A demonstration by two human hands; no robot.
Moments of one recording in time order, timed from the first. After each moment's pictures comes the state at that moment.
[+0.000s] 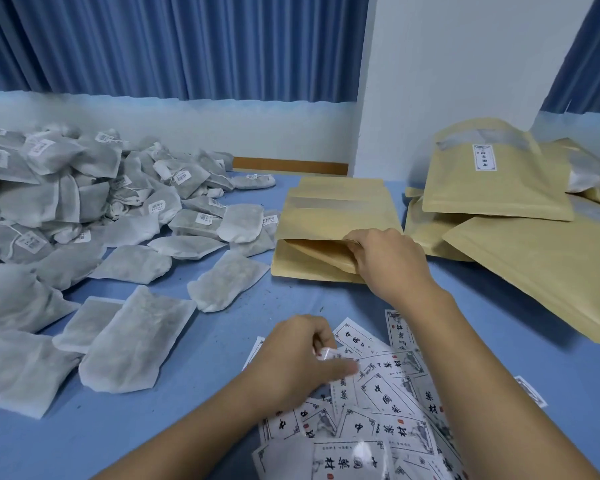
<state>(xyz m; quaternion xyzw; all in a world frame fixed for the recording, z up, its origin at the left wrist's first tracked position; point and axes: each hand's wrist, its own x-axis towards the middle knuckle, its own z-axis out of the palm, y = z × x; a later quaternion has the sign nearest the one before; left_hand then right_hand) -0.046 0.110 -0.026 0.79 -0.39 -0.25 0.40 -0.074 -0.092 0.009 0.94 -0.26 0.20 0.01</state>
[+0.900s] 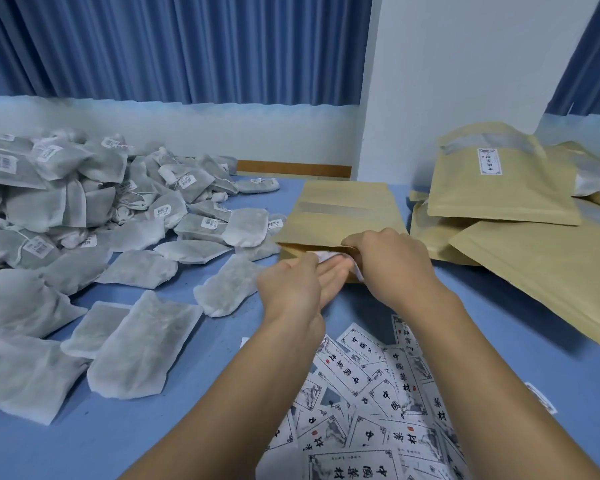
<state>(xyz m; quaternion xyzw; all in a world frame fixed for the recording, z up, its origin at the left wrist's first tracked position) -0.035 0.059 0.037 0.46 0.04 -0.30 0.84 -0.076 -0.074 0.028 0.96 -0.23 0.17 0.07</state>
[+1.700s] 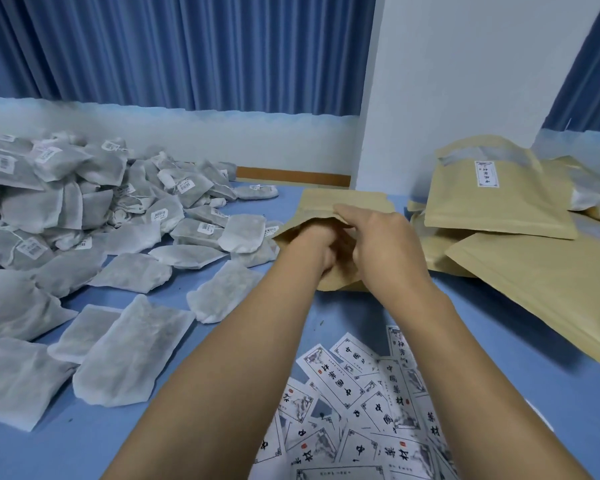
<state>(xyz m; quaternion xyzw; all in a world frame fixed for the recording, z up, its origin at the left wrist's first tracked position) 0.032 -0.031 0.051 0.62 -0.11 -0.36 0.69 -0.069 -0.068 0.051 0.92 -0.22 0.31 -0.05</state>
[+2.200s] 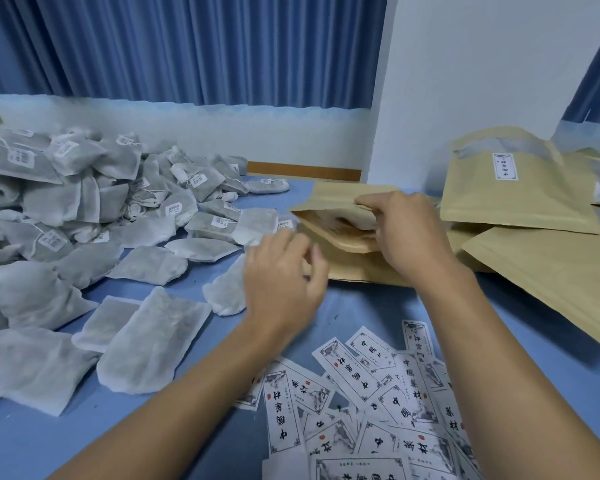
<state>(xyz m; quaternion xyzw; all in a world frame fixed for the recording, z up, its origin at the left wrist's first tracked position) 0.013 0.078 -0.005 0.76 -0.40 0.32 0.40 -0.059 -0.088 0.056 0.92 -0.25 0.28 -0.07</state>
